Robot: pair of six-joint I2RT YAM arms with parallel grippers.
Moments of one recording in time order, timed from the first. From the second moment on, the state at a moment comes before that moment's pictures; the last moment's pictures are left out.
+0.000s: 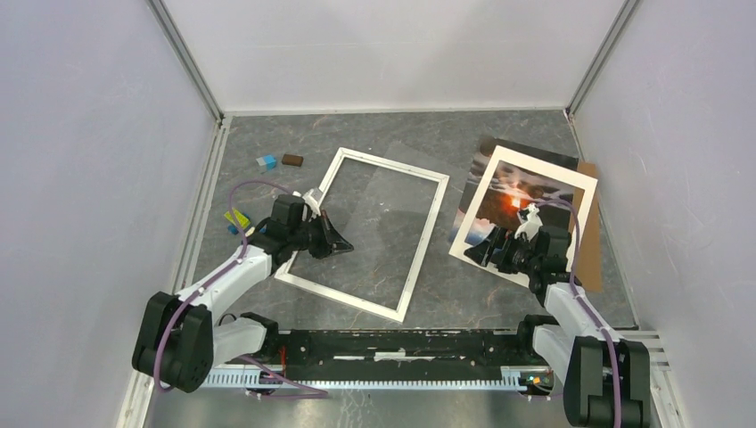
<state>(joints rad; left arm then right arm) -0.36 1.16 0.56 -0.16 0.48 -0.71 -0.10 0.94 0.22 0.00 -0.63 0.34</state>
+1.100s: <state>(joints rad) -0.21 1.25 0.50 -0.11 0.74 -0.73 0.13 1.33 0.04 0.88 -0.68 0.98</state>
